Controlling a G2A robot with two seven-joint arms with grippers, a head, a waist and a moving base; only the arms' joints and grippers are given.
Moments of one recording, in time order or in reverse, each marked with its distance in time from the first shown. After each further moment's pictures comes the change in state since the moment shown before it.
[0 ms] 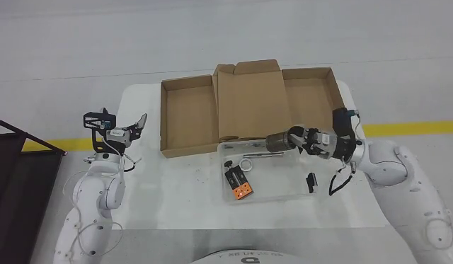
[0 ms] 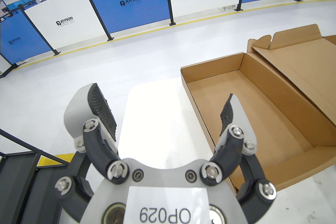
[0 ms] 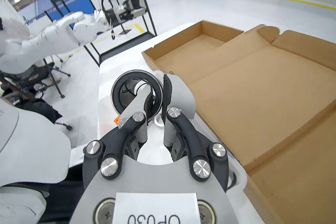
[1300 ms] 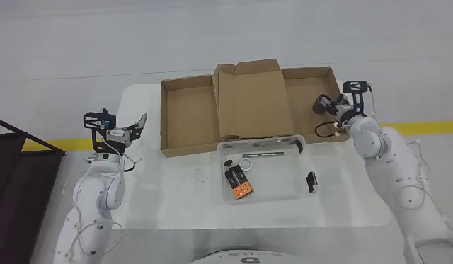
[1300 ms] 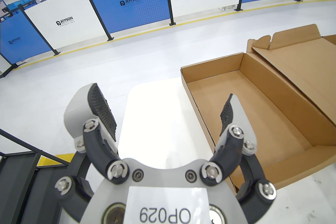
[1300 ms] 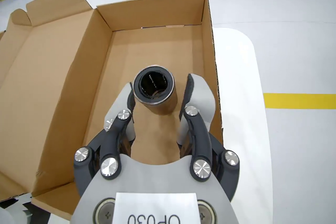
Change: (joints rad) left arm 0.000 0.000 0.000 0.000 0.000 0.000 0.000; right arm 0.292 -0.058 -0.142 0.401 -0.386 0.855 -0.182
